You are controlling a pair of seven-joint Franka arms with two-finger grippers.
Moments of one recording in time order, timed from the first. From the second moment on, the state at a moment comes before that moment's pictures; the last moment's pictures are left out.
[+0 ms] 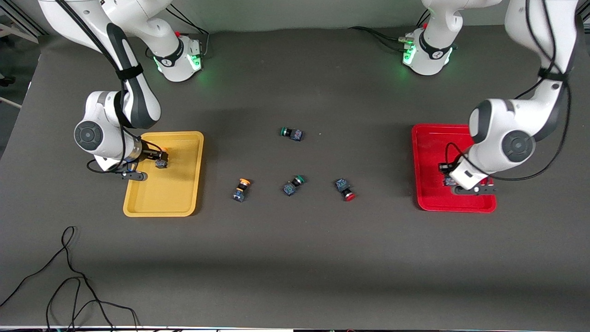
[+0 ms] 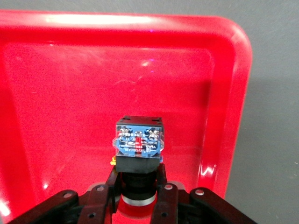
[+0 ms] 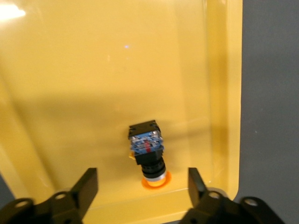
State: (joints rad) left arm 0.01 0.33 -0.07 -2.17 0.04 2.32 -0.08; right arm 0.66 0.20 -0.63 -2.35 0.06 2.29 0.16
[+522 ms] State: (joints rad) left arm 0.01 0.31 -0.07 -2.03 0.05 2.10 -0.08; right arm 0.87 0.18 -0.61 -2.15 0.22 2.25 0.30
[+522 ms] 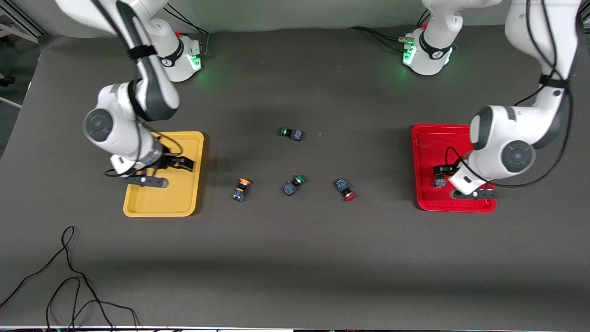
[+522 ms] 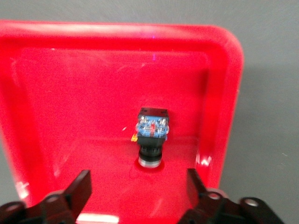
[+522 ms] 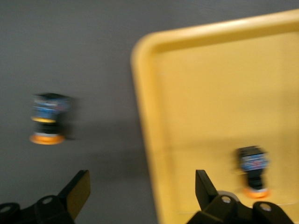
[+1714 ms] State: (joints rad) left arm -0.42 0.52 -0.10 -1.52 -0.02 2.00 -0.99; right arm 1.01 0.69 -0.57 -1.86 0.54 2.43 0.46
